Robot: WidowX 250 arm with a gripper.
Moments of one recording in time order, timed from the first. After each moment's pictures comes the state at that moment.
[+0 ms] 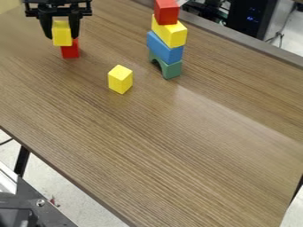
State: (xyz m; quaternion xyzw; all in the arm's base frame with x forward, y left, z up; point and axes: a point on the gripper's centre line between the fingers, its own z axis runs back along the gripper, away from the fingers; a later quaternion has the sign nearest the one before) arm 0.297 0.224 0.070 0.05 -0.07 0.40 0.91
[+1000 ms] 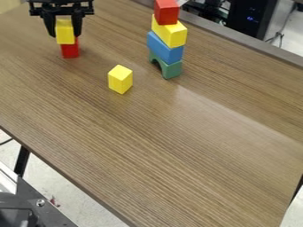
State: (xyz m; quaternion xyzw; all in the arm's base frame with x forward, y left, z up) arm 0.313 0.228 0.065 0.05 -0.07 0.39 0.92
